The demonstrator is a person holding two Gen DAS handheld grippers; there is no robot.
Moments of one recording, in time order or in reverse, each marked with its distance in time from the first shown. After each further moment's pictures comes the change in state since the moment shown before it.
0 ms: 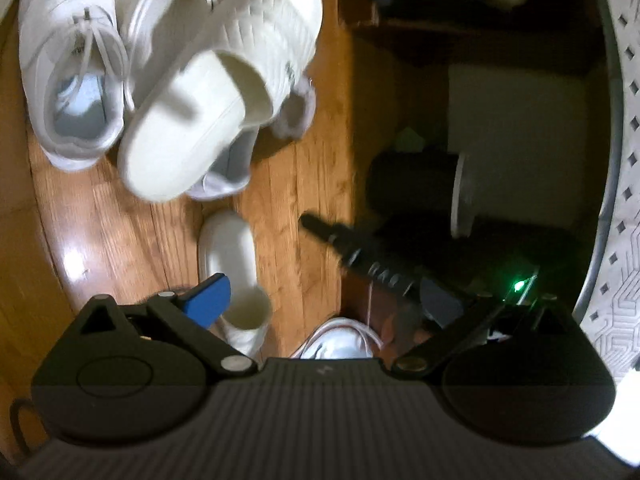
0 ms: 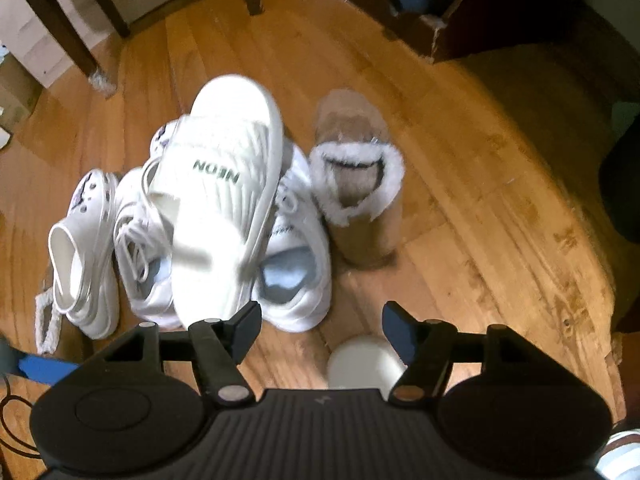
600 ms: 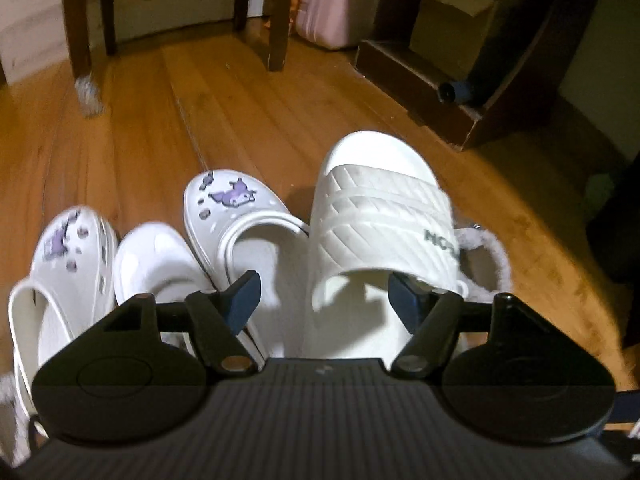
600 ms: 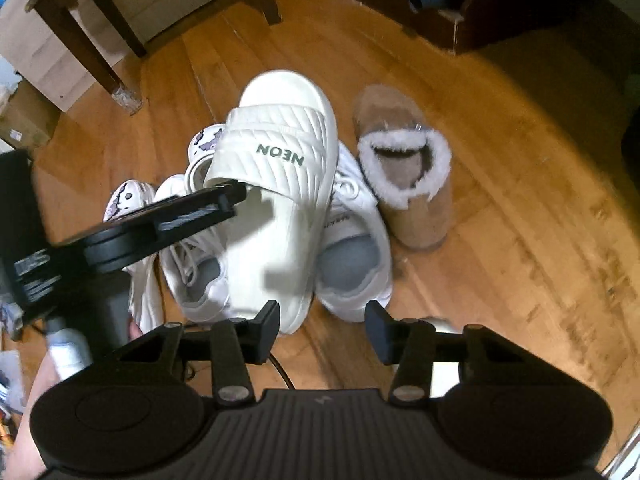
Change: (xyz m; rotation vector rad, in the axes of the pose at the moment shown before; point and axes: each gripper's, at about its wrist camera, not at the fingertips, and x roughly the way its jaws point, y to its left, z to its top) left arm 0.082 -0.017 0.018 0.593 -0.507 0.605; right arm -0.006 0.031 -0.021 0.064 -0.073 0.054
